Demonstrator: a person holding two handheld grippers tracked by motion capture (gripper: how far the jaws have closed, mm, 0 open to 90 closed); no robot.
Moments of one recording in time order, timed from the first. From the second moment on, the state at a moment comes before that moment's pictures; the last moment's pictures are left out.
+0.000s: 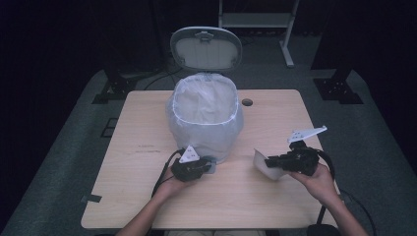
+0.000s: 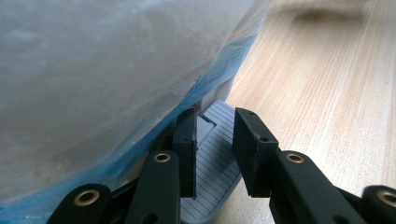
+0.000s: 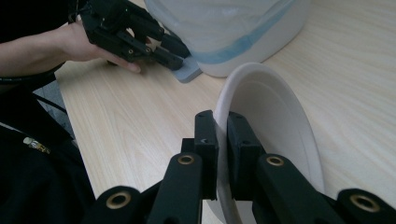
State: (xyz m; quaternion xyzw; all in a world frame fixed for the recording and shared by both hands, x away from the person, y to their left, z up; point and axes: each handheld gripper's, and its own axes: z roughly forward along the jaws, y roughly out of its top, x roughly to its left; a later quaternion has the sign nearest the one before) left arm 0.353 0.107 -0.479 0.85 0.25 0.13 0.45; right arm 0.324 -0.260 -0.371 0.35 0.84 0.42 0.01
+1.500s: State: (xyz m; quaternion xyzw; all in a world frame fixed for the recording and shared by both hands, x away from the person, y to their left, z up) left arm 0.353 0.106 -0.480 0.85 0.25 0.13 0.45; right arm 0.333 -0.263 -0.319 0.34 0.84 0.44 0.01
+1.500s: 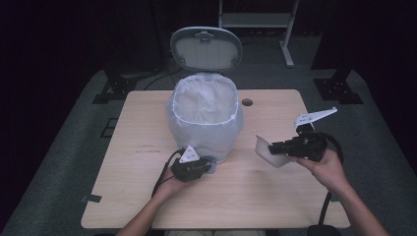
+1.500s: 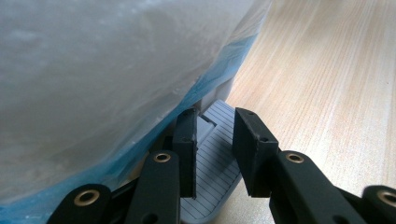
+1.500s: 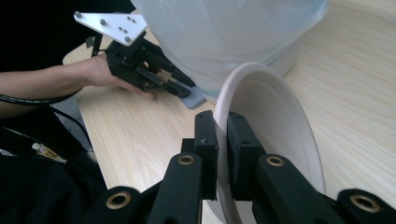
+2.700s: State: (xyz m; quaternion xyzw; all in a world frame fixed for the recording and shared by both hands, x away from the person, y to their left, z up) left arm 0.353 0.106 -0.479 0.85 0.25 0.13 0.45; right arm 0.344 -0.256 -0.267 0.32 0.84 0.43 0.02
